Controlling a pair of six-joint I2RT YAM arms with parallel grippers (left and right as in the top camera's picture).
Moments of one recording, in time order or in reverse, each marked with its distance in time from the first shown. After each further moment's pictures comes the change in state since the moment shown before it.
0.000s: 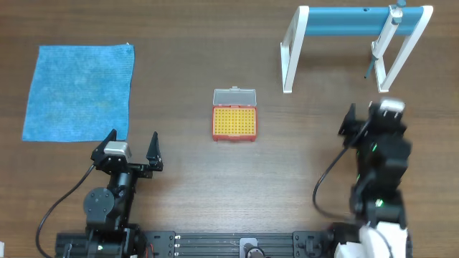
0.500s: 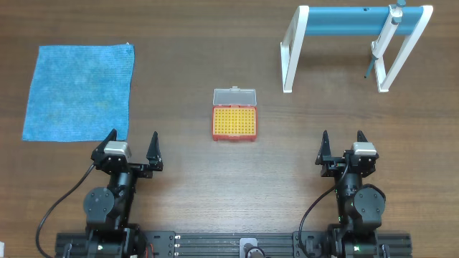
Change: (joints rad) left arm 0.000 0.002 0.000 0.000 0.000 -0.003; right arm 0.142 -0.707 -0.465 0.022 -0.087 0.043
